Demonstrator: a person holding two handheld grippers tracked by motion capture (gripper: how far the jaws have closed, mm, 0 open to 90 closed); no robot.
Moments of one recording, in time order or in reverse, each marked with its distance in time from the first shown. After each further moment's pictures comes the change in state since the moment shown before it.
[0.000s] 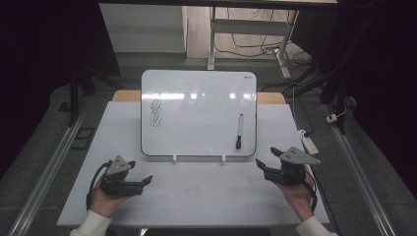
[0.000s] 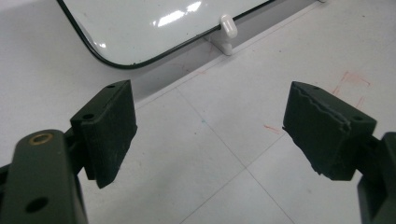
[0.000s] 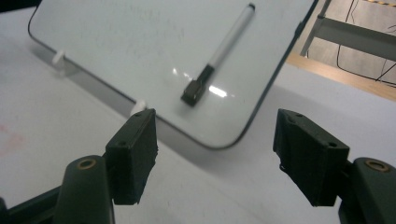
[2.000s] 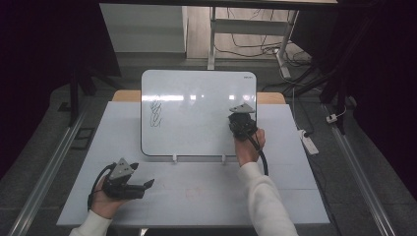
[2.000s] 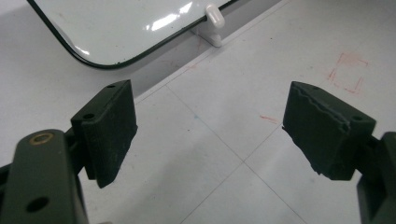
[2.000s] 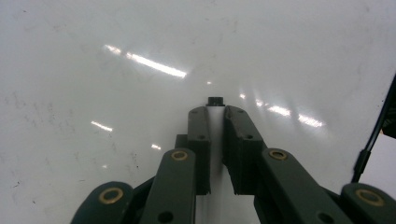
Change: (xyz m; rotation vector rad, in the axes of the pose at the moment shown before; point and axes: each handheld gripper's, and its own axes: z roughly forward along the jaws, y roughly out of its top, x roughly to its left) left arm -0.003 -0.006 0.005 0.004 -0.019 0.079; right arm 0.028 0.097 0.152 0.178 -0.318 0.043
